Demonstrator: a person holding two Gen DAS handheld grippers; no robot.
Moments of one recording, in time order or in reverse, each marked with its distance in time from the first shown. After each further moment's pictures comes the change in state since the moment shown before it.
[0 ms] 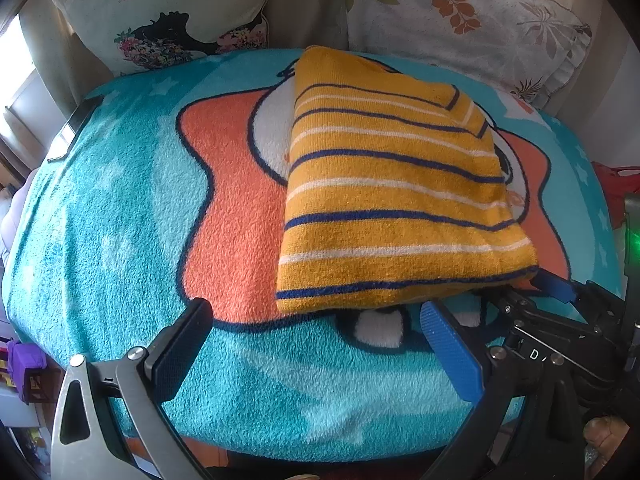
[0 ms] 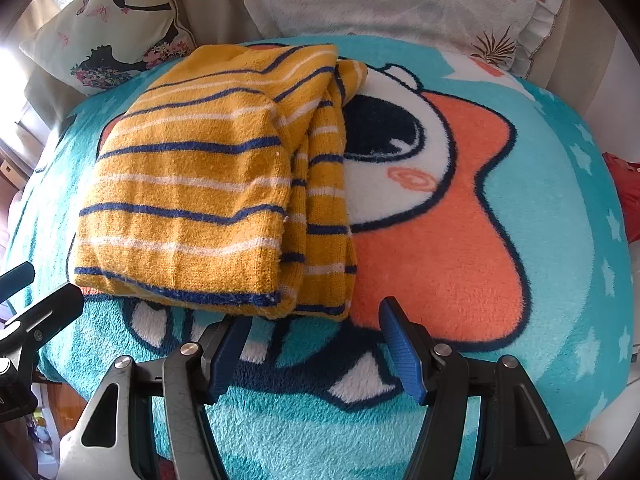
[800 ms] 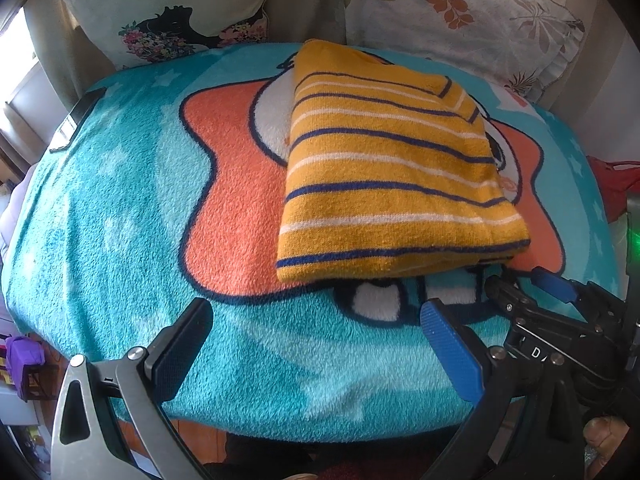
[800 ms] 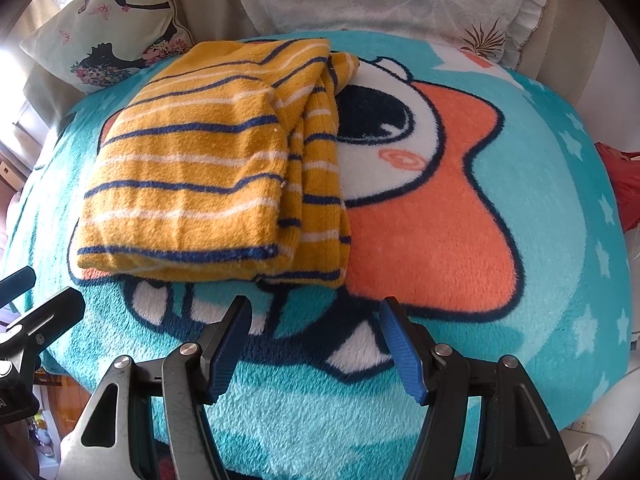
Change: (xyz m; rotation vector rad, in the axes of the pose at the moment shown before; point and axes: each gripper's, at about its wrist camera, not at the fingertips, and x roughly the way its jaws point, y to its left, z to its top) left arm -0.011 0.000 -0.018 0.001 0.003 -0.009; right arm -0.015 0.000 -0.023 0.017 -0.003 -0.014
